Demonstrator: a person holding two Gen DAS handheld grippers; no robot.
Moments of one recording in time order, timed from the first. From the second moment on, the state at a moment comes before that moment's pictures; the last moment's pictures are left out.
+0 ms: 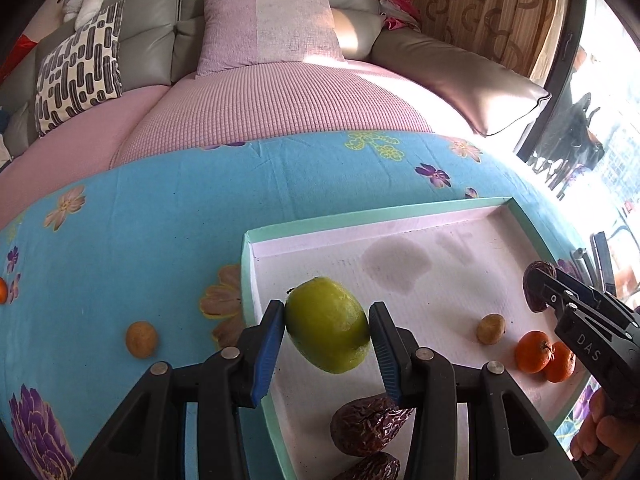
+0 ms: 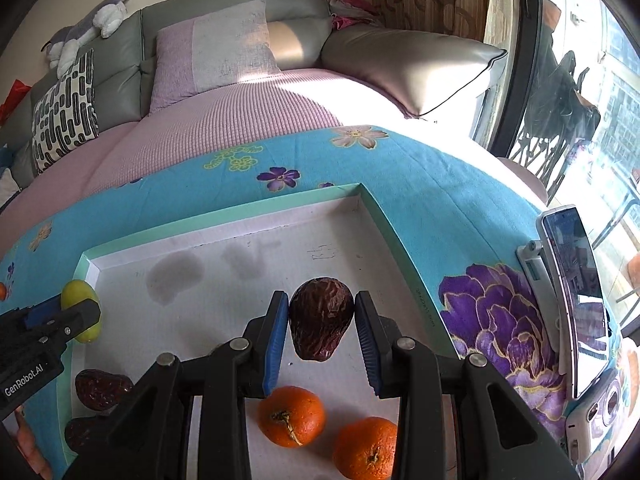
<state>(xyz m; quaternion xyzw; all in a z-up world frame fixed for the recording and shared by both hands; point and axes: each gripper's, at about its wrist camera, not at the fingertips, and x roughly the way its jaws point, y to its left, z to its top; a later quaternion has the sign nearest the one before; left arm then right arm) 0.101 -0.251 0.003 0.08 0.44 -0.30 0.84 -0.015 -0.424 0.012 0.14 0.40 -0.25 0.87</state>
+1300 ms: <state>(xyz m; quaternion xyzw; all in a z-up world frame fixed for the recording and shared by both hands) 0.090 -0.230 0.026 0.06 0.42 -0.32 0.85 -0.020 -0.408 0.028 0.10 0.40 -0.27 0.87</state>
